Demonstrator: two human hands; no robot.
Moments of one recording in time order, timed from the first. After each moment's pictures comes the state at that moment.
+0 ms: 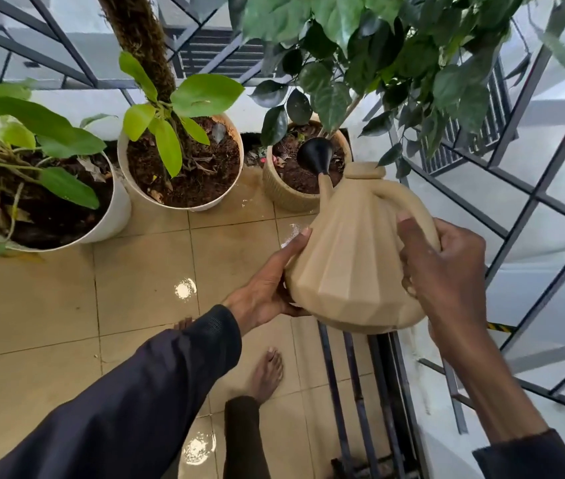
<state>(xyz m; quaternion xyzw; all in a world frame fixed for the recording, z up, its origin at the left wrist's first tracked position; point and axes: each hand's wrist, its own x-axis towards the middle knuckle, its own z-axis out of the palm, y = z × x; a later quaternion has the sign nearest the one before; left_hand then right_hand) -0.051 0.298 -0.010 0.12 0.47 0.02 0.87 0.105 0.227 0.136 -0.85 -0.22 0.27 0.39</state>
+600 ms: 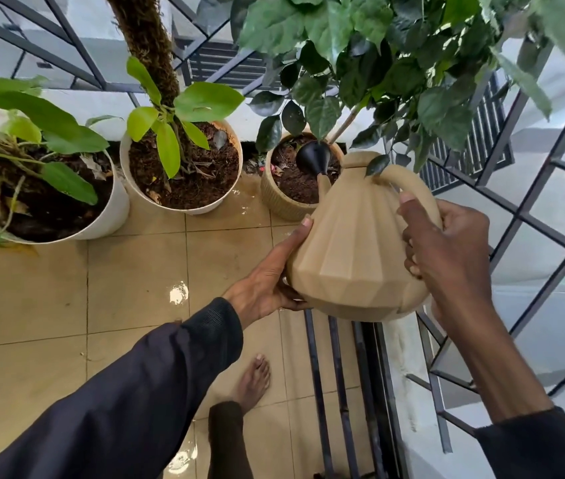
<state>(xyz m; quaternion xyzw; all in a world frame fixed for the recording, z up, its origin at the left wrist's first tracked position) -0.029 0.302 0.011 0.12 0.47 0.05 0.87 0.130 0.247 0.155 -0.84 -0.26 0.26 0.39</state>
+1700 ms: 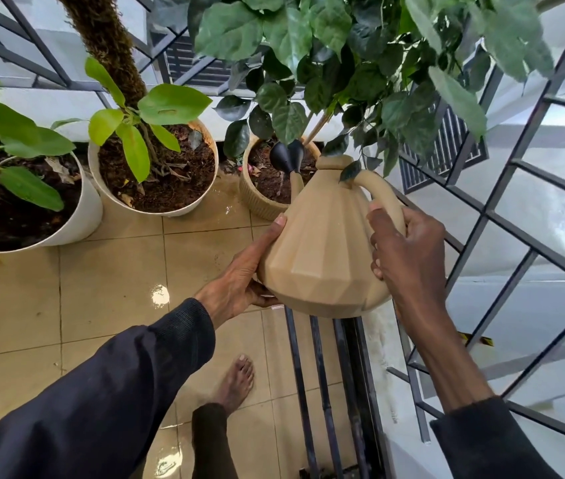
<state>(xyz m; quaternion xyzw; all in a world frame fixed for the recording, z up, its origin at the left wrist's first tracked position) -0.024 0.310 0.015 0.17 0.52 0.04 0.84 0.139 0.244 0.143 -0.85 -0.25 0.25 0.38</state>
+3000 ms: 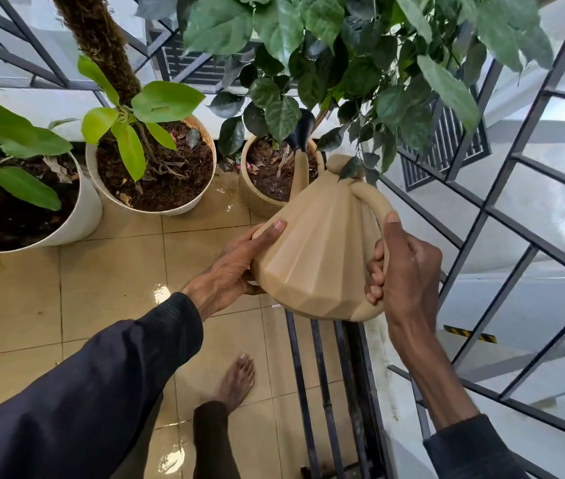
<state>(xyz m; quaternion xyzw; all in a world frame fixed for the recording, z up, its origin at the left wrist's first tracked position) -0.032 0.320 0.017 0.25 0.49 0.07 0.83 0.132 0.216 0.133 -0.83 -0.17 0.28 0.44</state>
